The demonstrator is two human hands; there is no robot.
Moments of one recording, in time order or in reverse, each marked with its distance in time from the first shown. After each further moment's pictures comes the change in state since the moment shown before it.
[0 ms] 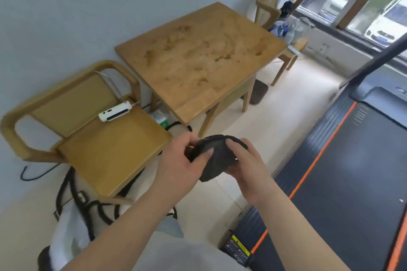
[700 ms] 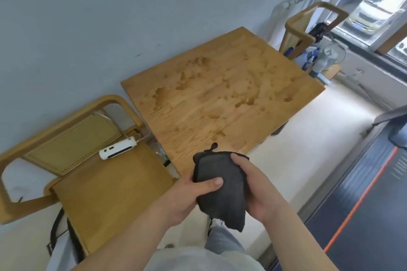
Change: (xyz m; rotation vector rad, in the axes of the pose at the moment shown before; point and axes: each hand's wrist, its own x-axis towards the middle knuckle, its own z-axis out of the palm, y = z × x) left_hand 0.240 -0.026 -0.011 -0.843 -0.409 -0.567; right_hand 0.220 -0.129 0.063 0.091 -0.199 0.367
